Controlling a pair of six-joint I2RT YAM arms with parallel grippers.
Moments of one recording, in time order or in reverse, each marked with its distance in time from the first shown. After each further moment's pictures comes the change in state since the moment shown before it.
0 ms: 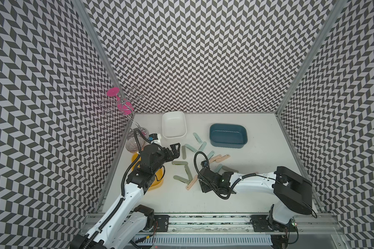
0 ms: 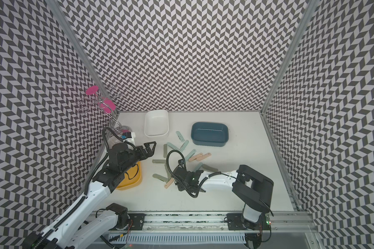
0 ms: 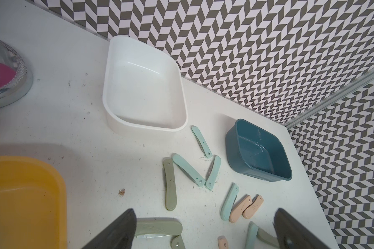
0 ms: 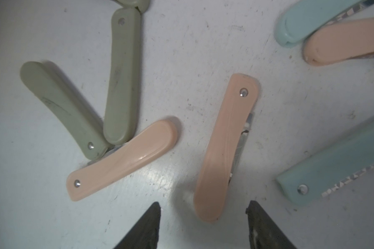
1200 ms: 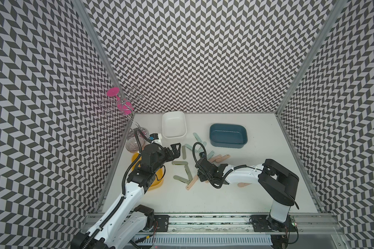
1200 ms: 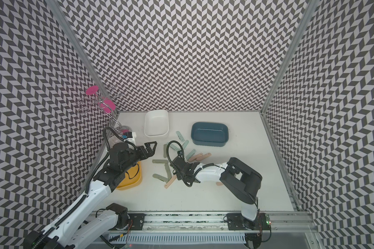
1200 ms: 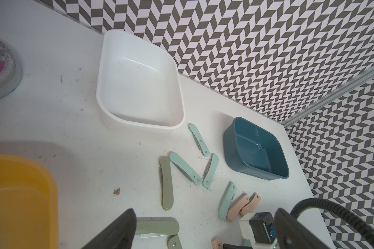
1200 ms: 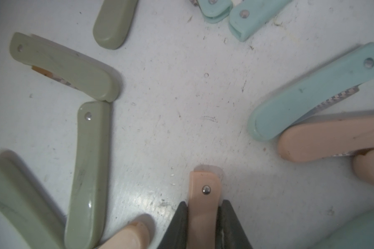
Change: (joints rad) left arm 0.002 0.020 0.000 0.016 0.023 -0.011; right arm -0.106 0.145 0.115 0.092 0.046 -0.103
